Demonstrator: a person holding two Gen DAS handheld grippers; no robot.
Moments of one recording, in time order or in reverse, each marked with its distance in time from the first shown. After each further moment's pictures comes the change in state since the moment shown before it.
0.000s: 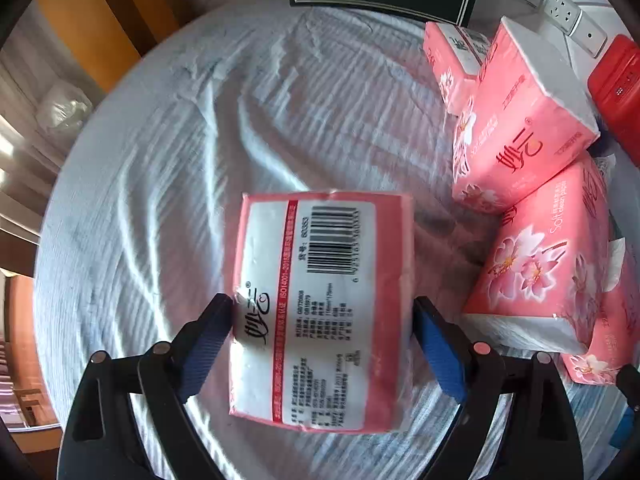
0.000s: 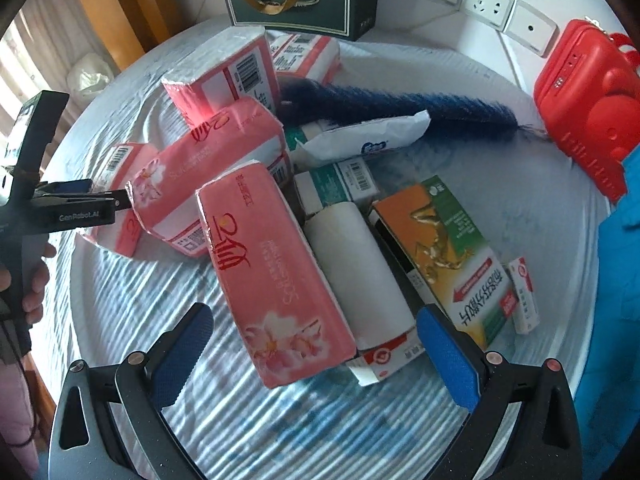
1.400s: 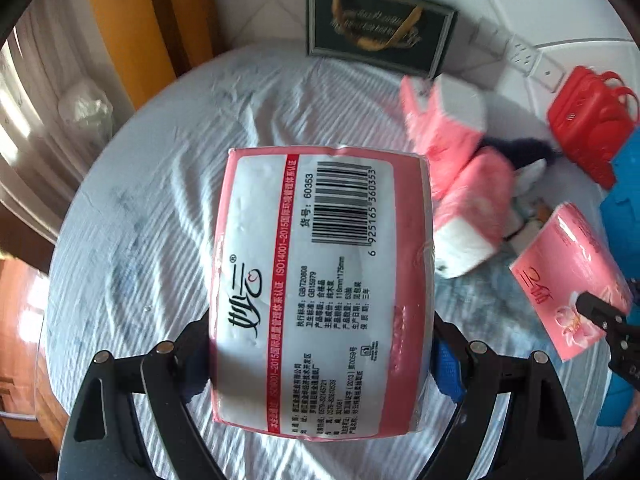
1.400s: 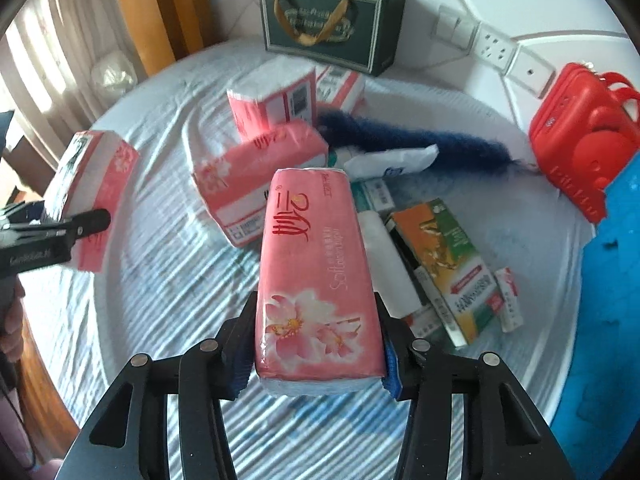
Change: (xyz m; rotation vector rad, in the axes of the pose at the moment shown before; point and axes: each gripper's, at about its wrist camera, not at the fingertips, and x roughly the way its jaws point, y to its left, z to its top) left arm -0.117 0.014 -0.081 -0.044 -0.196 -0.051; right arm -0.053 0.027 -0.026 -0.121 -0.122 0.001
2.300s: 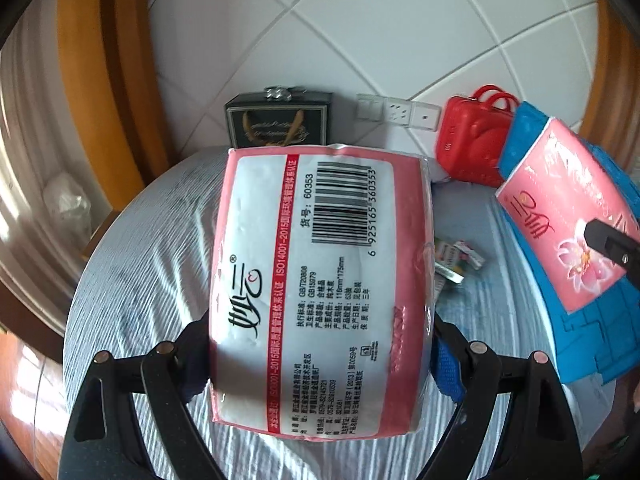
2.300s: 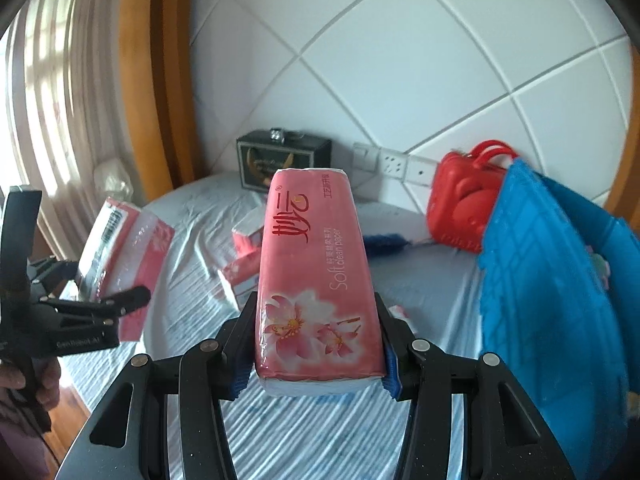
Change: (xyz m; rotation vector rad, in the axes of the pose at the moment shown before) left arm -0.164 -0.091 -0.059 0.188 -0.307 -0.129; right arm -0.225 -0.020 -0.086 0.074 -0.454 -0.091
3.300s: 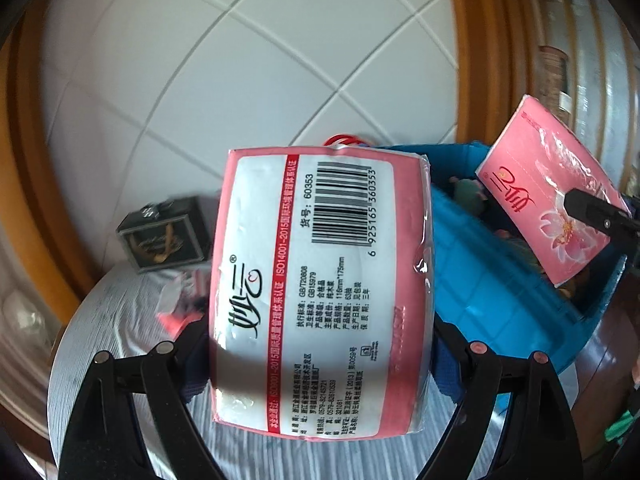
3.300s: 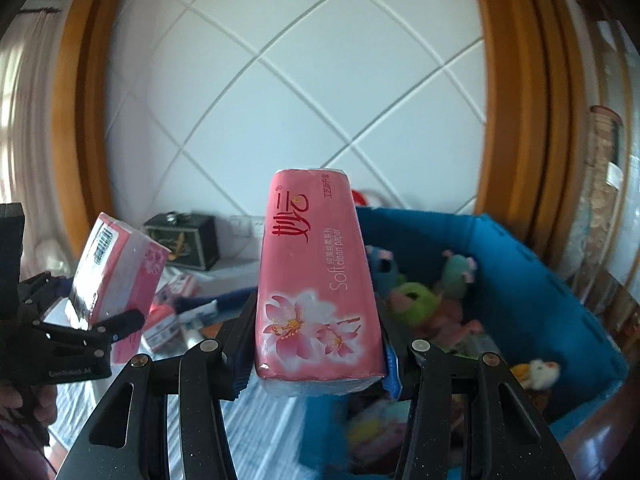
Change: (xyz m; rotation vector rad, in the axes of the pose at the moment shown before) left arm -0.096 -0.215 0.027 0.281 -0.245 -0.212; right arm -0.174 -0.155 -0.041 0.150 -0.259 -0.239
